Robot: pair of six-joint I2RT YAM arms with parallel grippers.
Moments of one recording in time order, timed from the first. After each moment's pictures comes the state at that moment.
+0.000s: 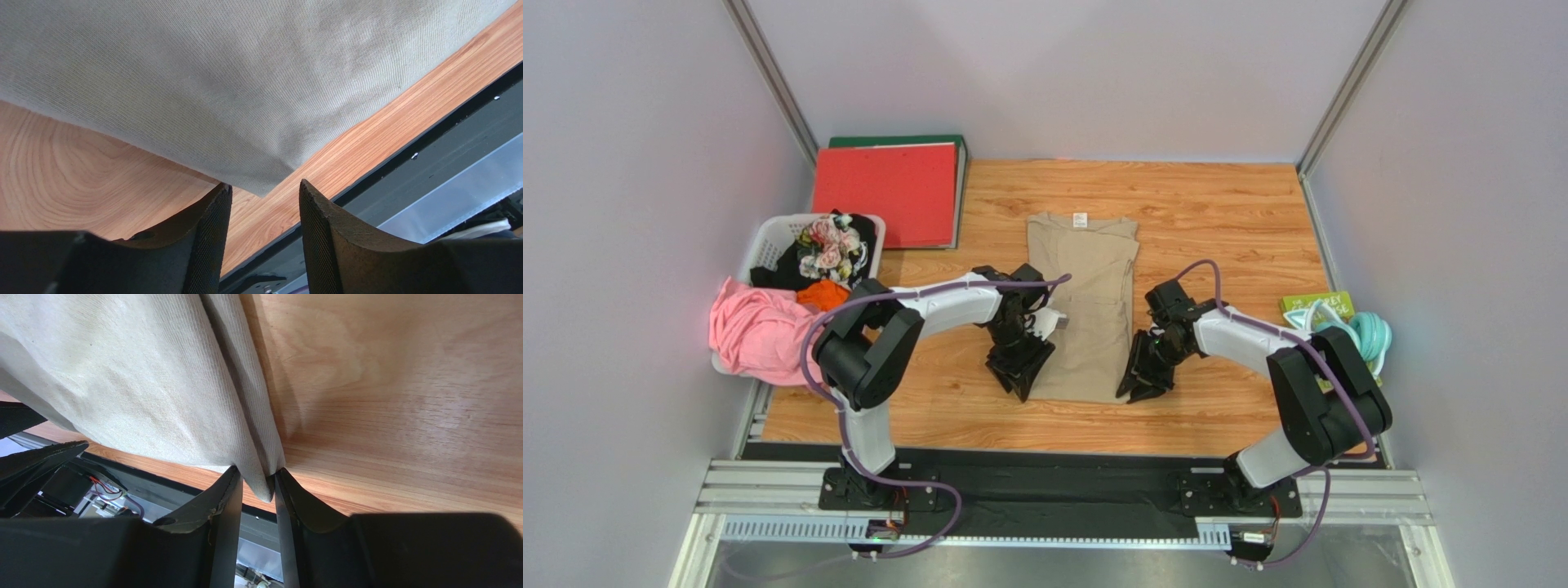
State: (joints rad) left arm -0.71 1.86 1.16 -0.85 0.38 0.01; right arm 0.44 1.52 0.73 -0.58 -0.41 0.76
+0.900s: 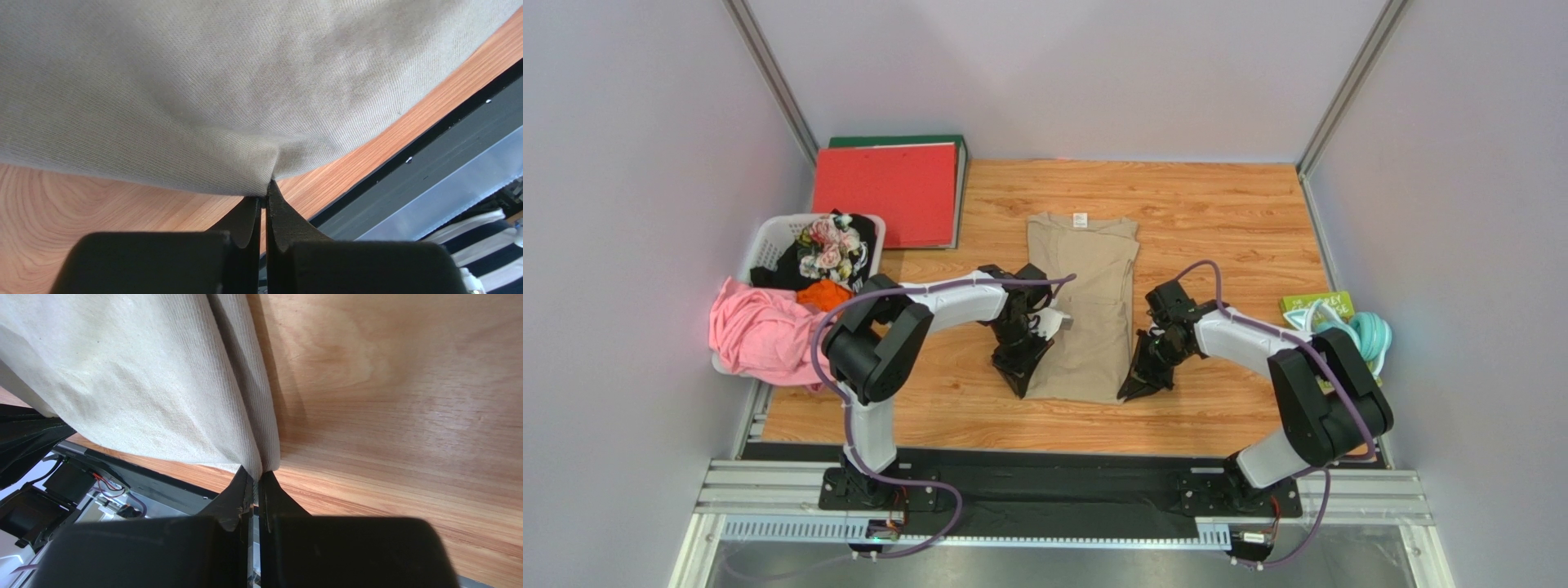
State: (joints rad) left arm -0.71 1.91 1.19 -0.86 0.42 0.01; right arm 0.44 1.52 0.73 -0.57 -0.43 0.76
